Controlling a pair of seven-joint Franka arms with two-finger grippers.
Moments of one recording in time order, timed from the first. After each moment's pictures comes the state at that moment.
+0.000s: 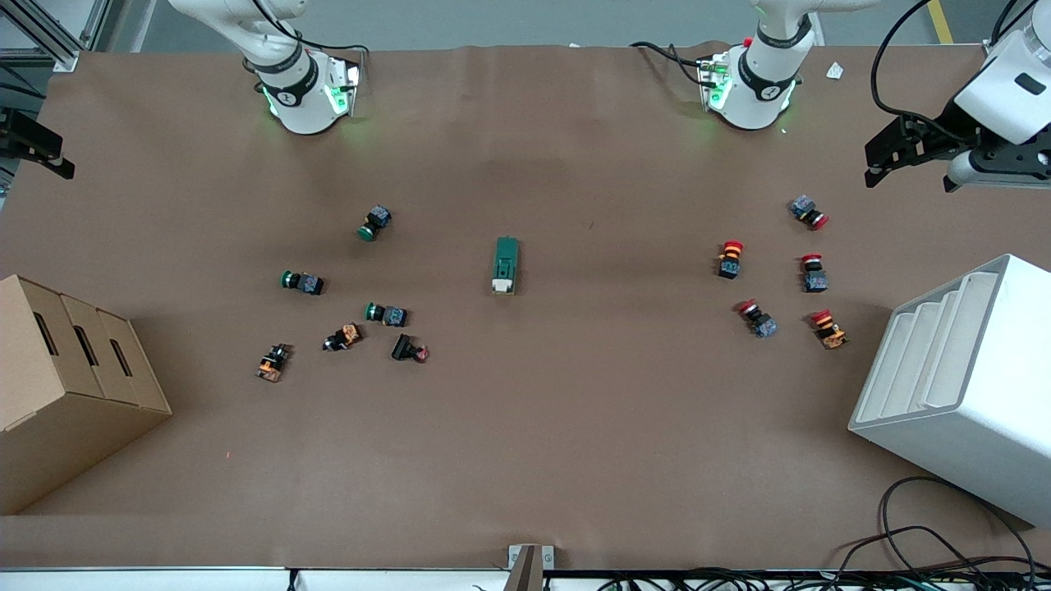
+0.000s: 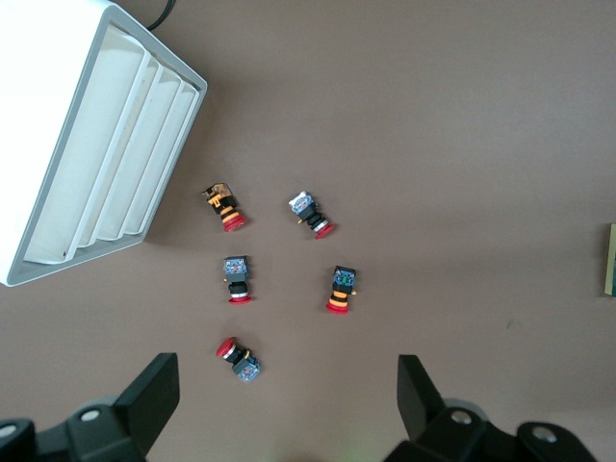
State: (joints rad) left arm -0.02 -0.10 -0.11 -1.62 0.00 1.54 -0.03; right arm -0.05 -0.12 -0.11 -1.63 -0.01 1.48 -0.25
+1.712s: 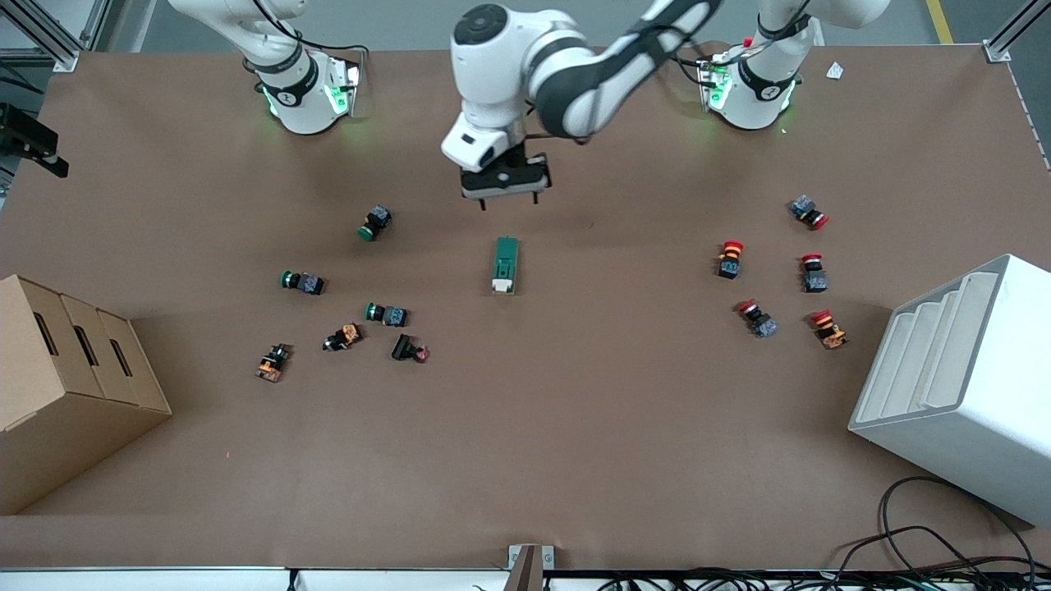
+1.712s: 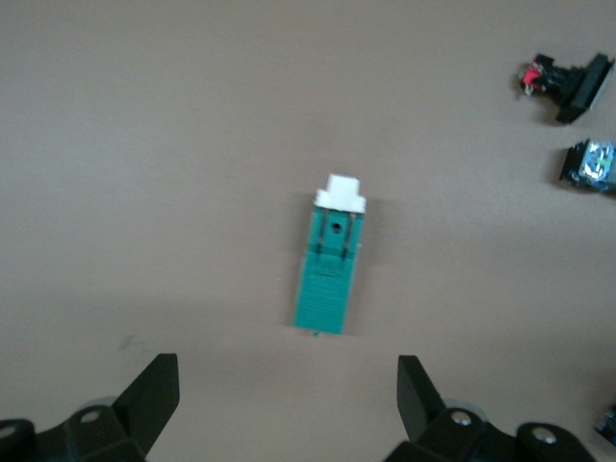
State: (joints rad) left arm -0.65 0.50 -0.51 -1.66 0.53 2.09 -1.46; right arm -0.04 -0.12 -0.09 -1.61 -0.04 1.49 -0.28
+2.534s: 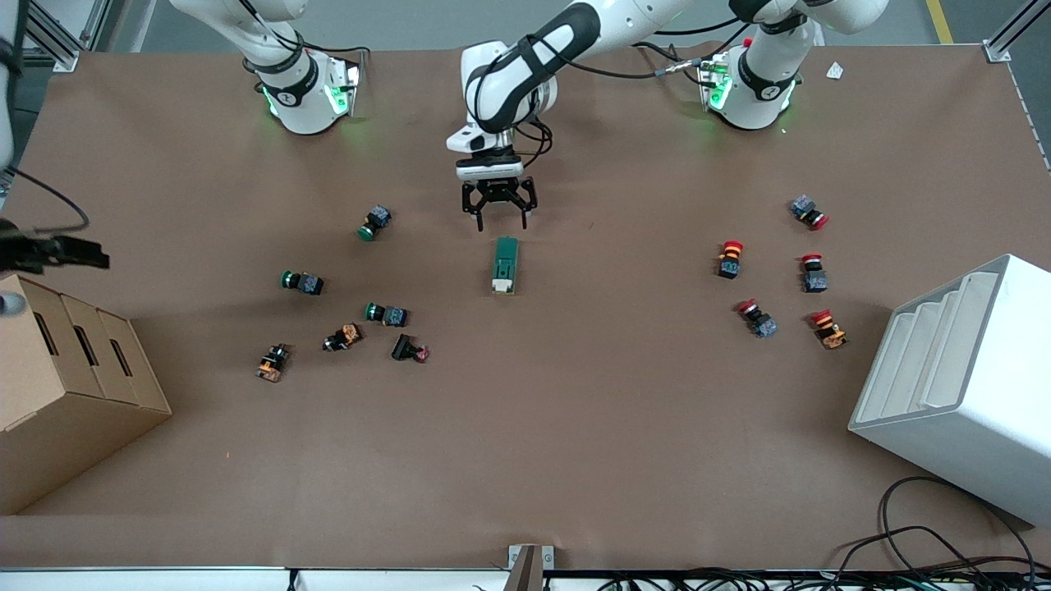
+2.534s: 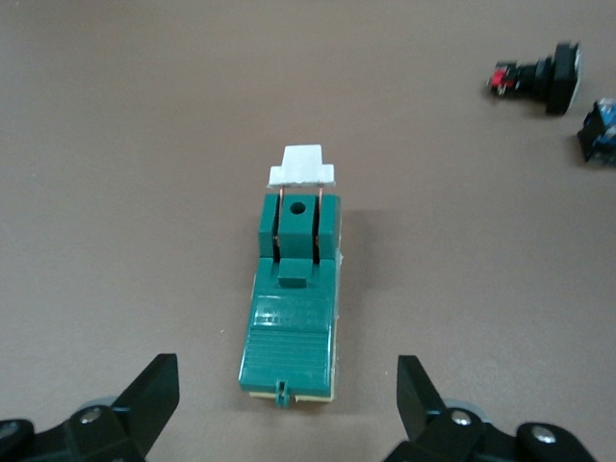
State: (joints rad) left arm -0.79 0.72 -0.50 -1.84 1.47 2.11 -2.22; right arm -0.09 0.26 -0.11 -1.50 -0.04 1.52 -0.26
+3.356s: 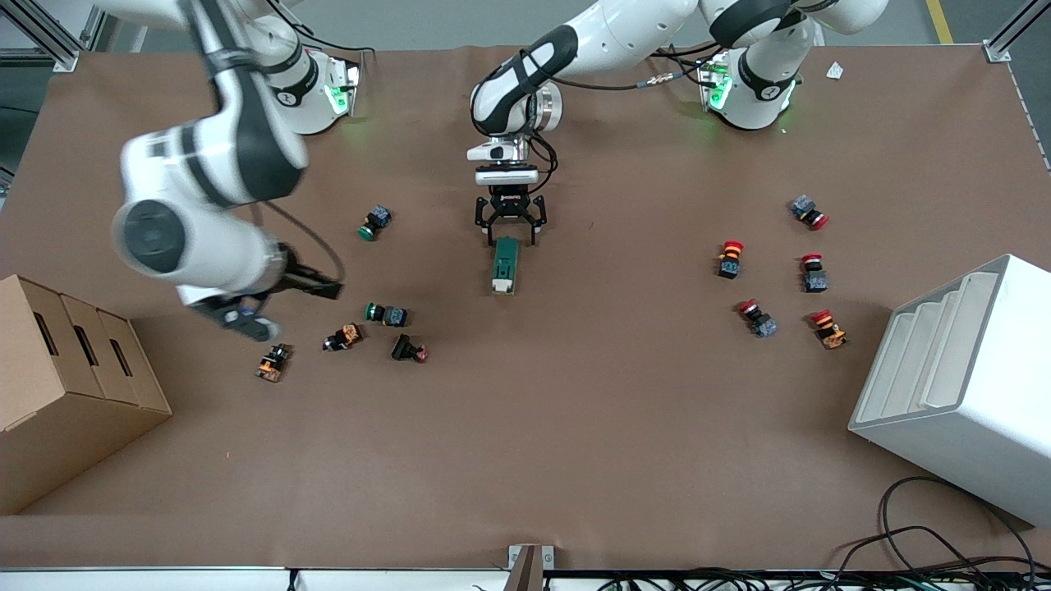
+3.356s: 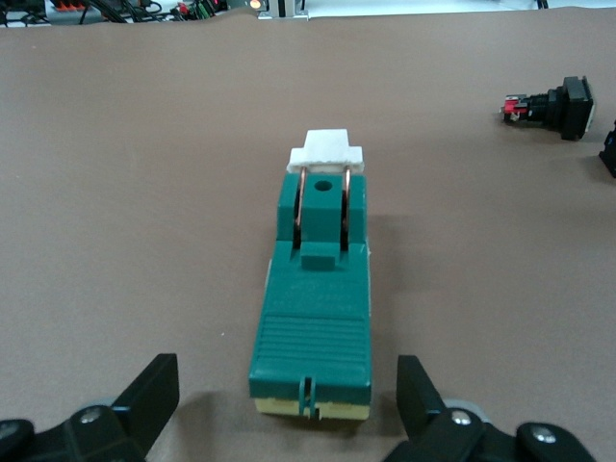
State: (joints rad) left arm -0.82 0.84 -0.50 -1.86 1.74 1.95 -2.46; right arm 0.41 0.28 -0.08 -1.69 0.11 1.73 0.83
